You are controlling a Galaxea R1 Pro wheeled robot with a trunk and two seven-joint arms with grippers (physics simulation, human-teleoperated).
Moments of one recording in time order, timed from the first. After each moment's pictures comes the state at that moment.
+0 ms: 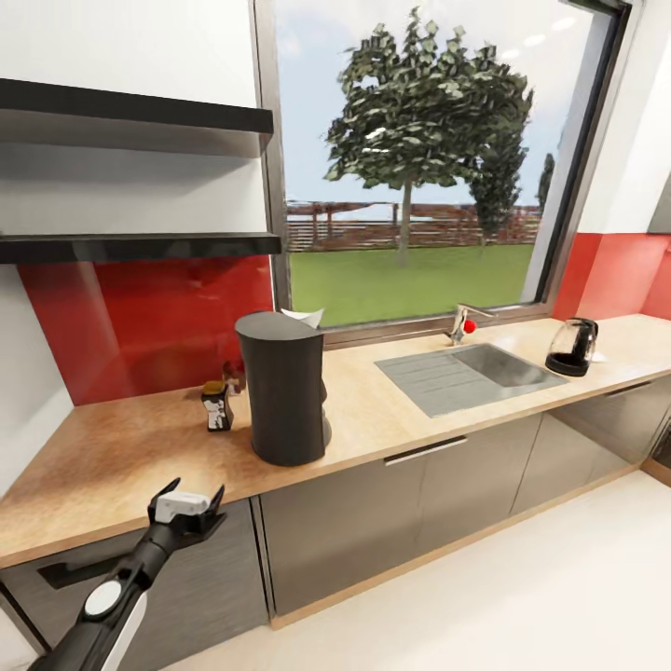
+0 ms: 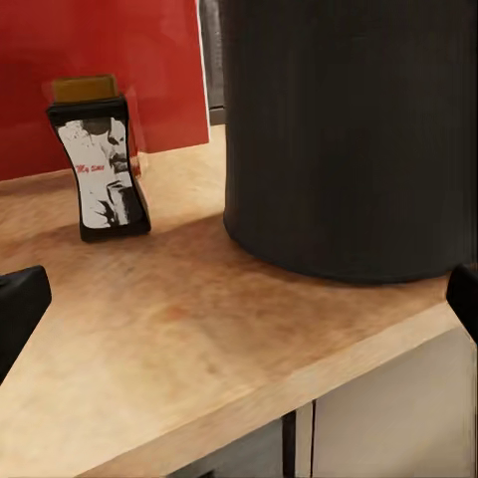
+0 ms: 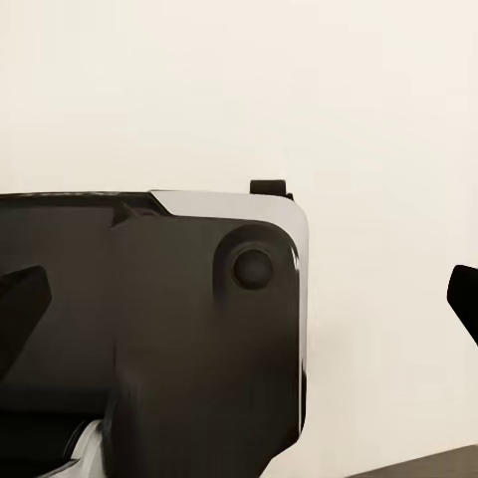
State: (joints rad) left arm -0.25 0.15 0.05 -1.09 0.07 -0.23 -0.23; right arm -0.17 -0.06 -0.20 -0.04 0.16 -0.03 0.13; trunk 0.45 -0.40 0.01
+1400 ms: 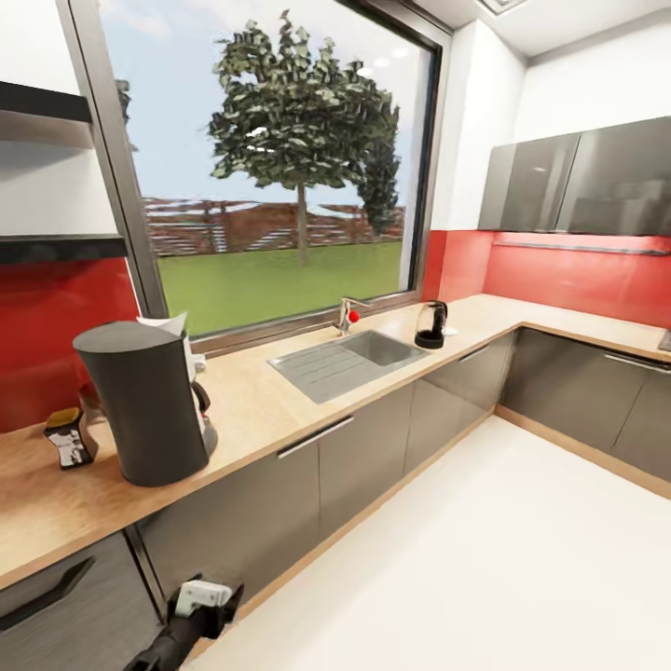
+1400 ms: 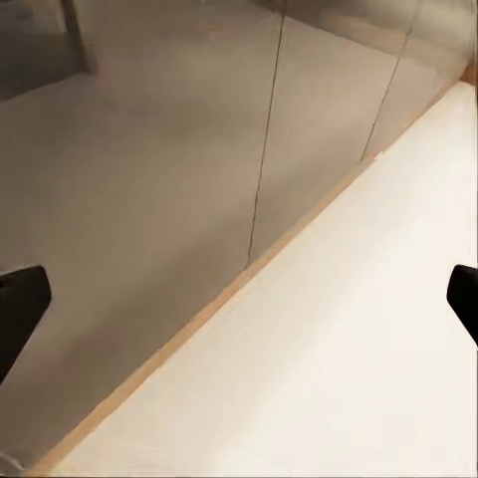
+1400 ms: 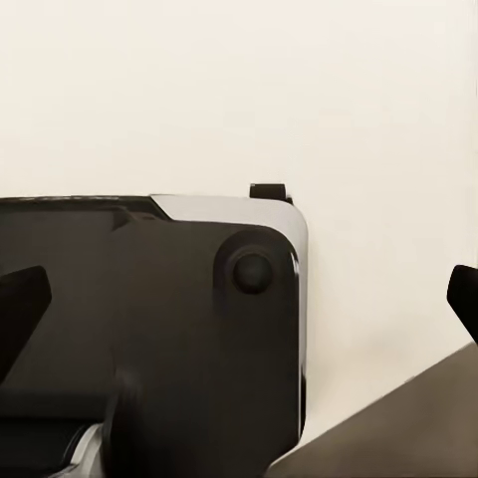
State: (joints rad) left arm -0.18 0.09 -0.01 -0.76 0.06 -0.25 -0.27; right arm -0.17 -0.06 -0.20 -0.05 0.16 -0.03 0.13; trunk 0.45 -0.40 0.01
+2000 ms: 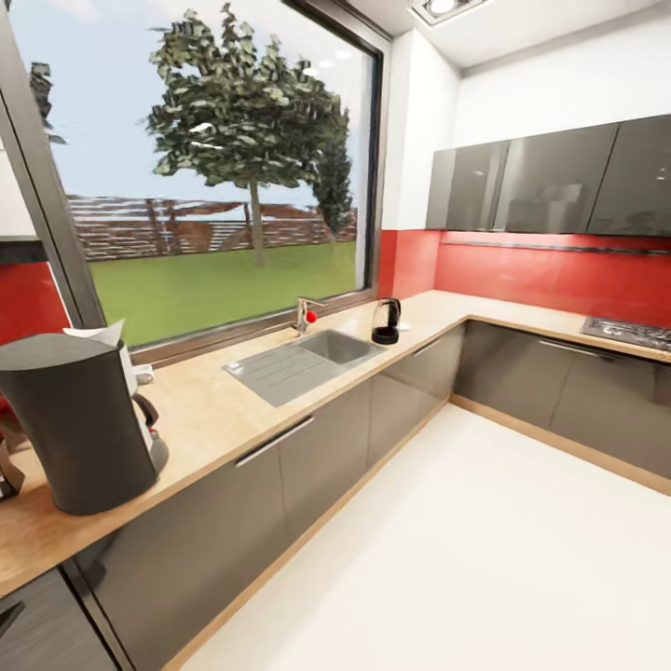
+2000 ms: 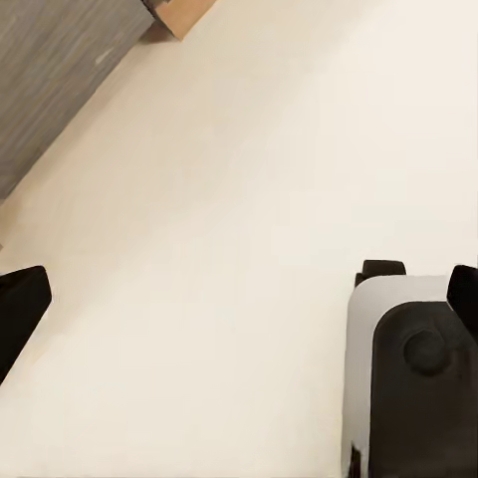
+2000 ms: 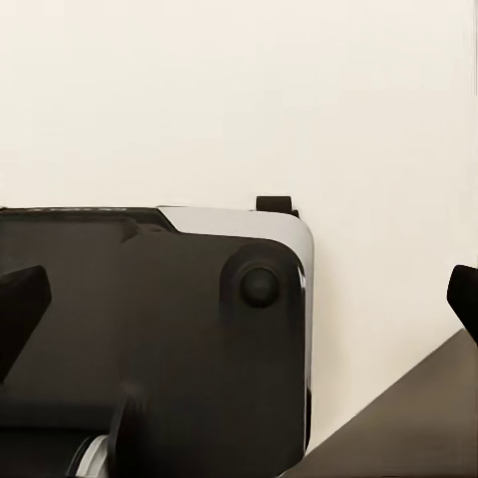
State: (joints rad) left arm -0.06 0.14 0.00 -0.17 0.00 -0.22 0.10; right arm -0.17 -0.05 -0.20 -0.07 0.16 -0.03 0.14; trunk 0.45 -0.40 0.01
